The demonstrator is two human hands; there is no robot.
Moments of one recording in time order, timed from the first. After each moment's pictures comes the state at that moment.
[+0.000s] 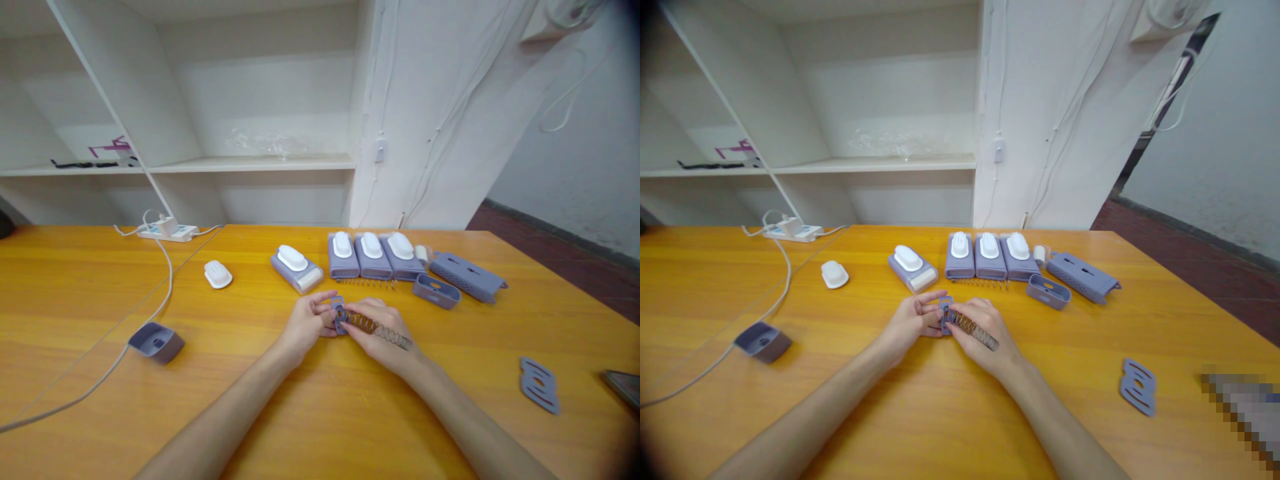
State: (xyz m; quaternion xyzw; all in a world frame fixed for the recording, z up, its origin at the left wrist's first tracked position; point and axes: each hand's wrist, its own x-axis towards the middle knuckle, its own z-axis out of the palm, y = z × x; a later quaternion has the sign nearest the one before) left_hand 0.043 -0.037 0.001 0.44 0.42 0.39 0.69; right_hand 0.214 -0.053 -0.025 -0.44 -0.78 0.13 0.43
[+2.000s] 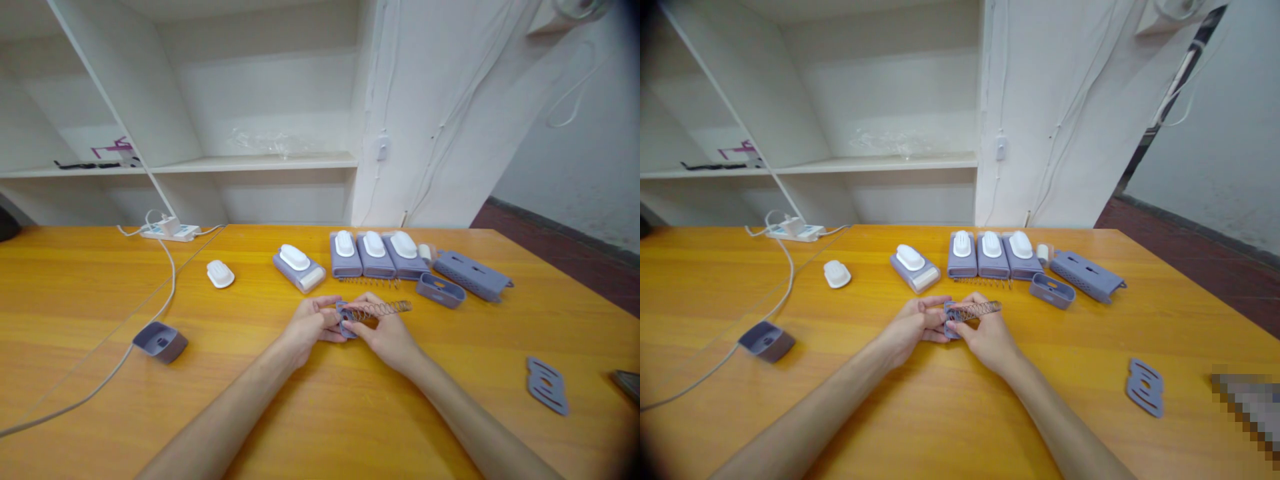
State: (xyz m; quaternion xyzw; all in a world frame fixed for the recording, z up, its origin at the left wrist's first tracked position) left_hand 0.040 -0.038 0.000 0.41 0.43 0.36 0.72; right_hand 0.203 -0.054 -0.016 -0.48 -0.71 0.29 0.43
